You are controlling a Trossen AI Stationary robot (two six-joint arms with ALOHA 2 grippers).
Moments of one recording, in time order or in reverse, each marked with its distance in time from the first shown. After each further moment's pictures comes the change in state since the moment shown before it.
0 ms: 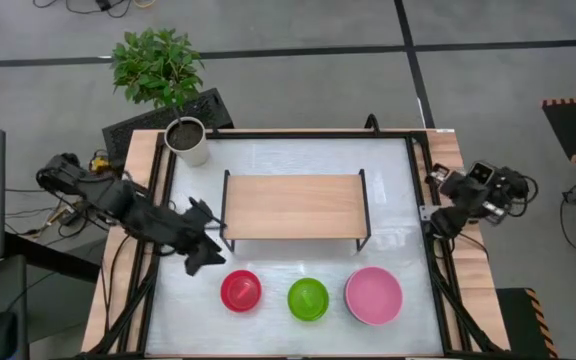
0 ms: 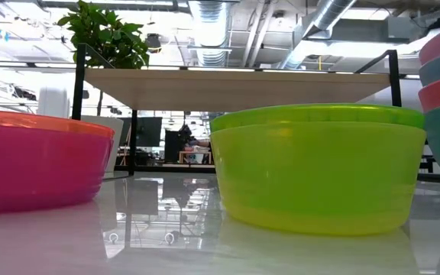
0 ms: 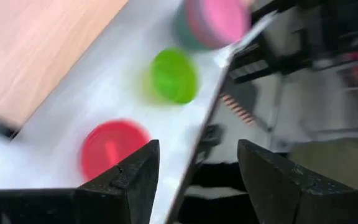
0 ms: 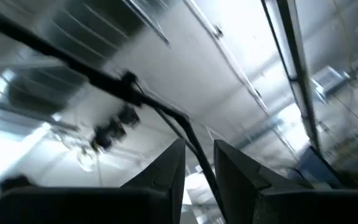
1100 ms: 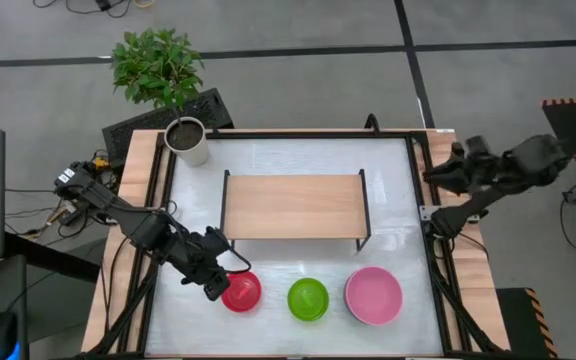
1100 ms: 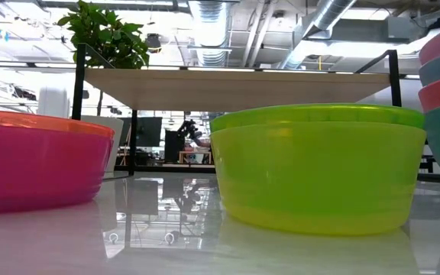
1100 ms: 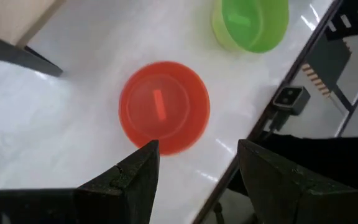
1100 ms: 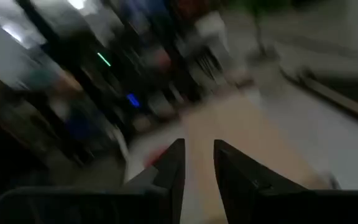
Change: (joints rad) left arm -0.087 0.222 0.000 -0.118 0.007 -0.140; right arm 0.001 0.486 0.969 -1.745 0.311 0.265
